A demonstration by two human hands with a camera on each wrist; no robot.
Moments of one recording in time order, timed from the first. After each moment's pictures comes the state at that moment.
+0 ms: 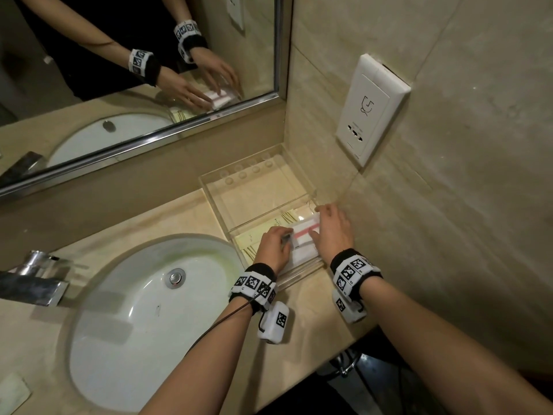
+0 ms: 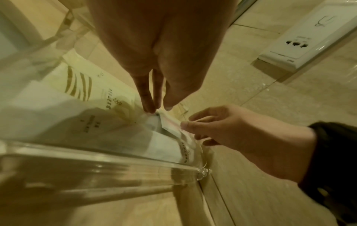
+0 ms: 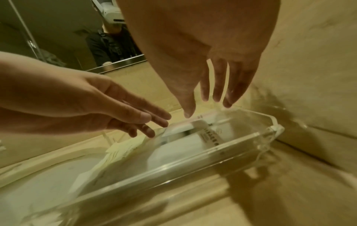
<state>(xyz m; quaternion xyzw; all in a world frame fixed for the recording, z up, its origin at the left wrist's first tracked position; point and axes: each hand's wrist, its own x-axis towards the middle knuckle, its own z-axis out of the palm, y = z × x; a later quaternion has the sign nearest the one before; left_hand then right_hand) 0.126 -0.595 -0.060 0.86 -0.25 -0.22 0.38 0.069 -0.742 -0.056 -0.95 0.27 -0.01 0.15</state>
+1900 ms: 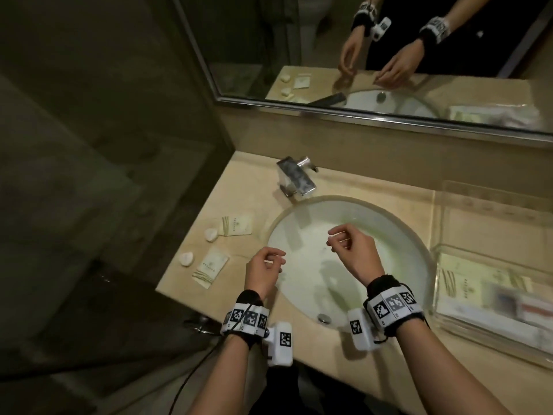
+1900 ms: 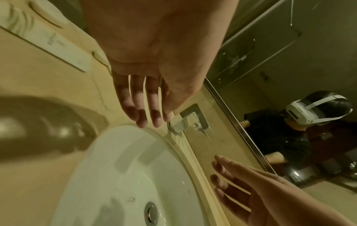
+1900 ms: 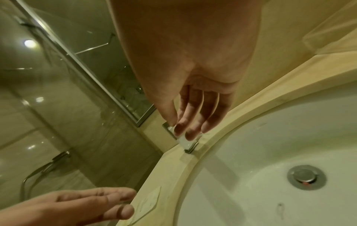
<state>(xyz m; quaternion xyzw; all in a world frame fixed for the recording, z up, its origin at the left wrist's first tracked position) 0.018 -0.221 -0.025 0.79 0.30 -0.01 0.54 0.116 -0.417 -0.028 -0.83 -0.05 0.15 0.54</state>
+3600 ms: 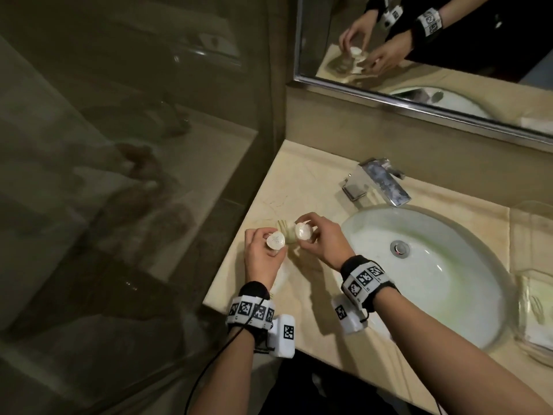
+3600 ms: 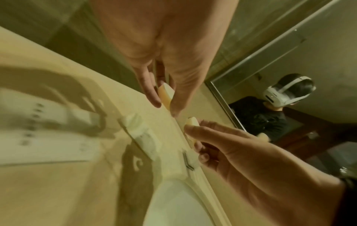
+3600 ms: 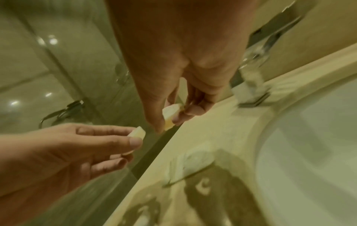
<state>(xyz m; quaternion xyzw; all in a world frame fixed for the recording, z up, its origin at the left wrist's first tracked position) 0.024 -0.016 -0.057 0.79 0.29 0.10 0.52 0.118 -0.160 -0.042 -0.86 -0.21 0.20 0.42</state>
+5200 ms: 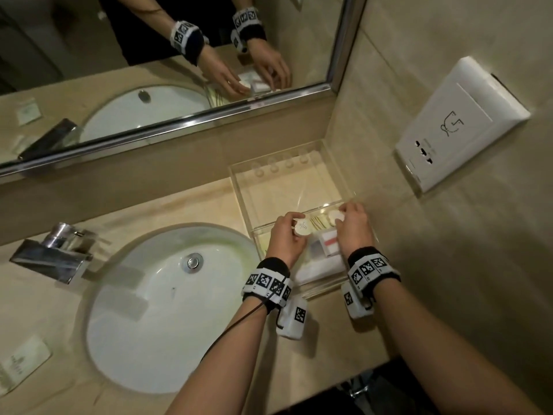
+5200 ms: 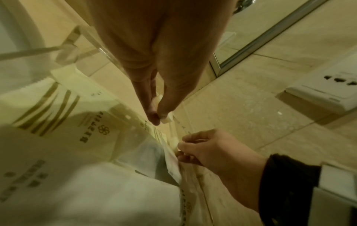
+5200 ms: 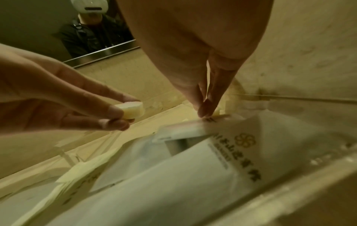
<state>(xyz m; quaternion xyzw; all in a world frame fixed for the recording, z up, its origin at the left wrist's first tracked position) 0.164 -0.595 -0.058 0.84 -0.11 -0.22 0.48 0.128 -0.754 -0.073 -0.90 0.32 -0.01 0.28</state>
